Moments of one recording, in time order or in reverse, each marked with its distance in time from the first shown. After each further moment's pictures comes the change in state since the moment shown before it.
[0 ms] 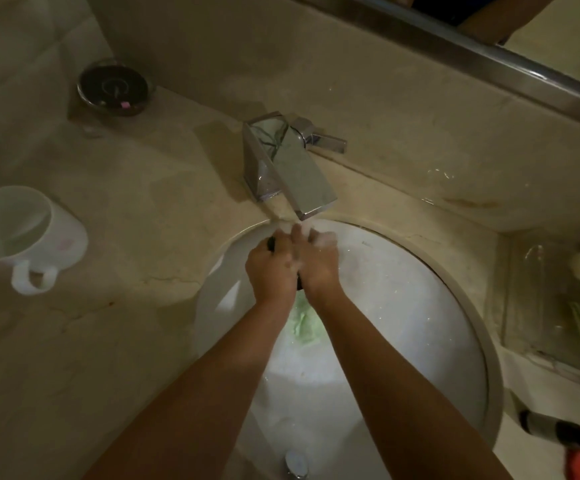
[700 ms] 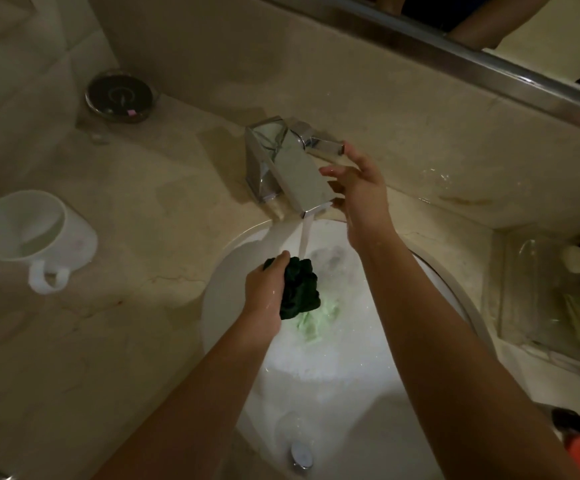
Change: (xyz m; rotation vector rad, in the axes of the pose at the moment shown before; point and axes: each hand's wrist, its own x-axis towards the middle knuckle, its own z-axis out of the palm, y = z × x) left_hand -0.014 0.003 -0.035 -0.044 -0.282 -0.422; right_hand 0.019 -0.076 -0.051 0.415 0.012 -0.169
